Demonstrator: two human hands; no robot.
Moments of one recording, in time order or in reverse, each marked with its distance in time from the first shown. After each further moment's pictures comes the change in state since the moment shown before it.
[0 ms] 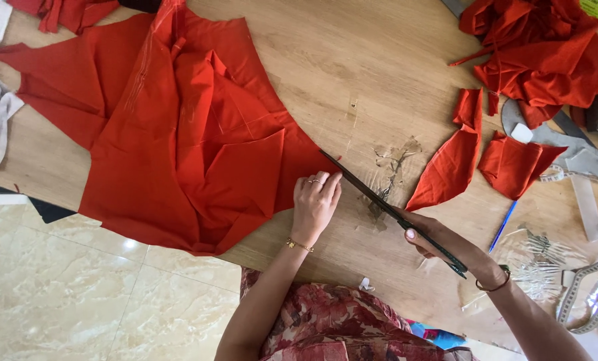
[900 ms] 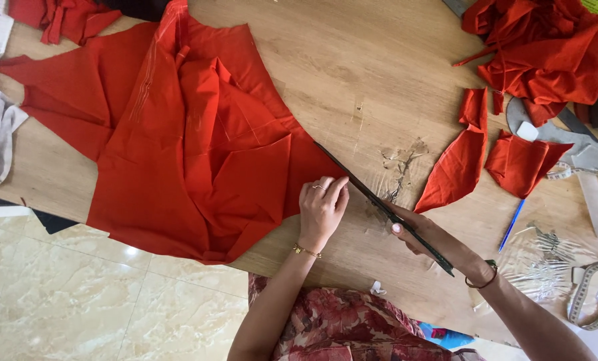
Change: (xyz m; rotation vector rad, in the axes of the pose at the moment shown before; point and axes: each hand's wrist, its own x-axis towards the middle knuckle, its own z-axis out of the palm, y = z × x) left_hand -0.001 -0.003 -0.005 -0.137 0.082 -0.049; right_hand 0.027 -0.024 0.028 -0.169 0.118 0.018
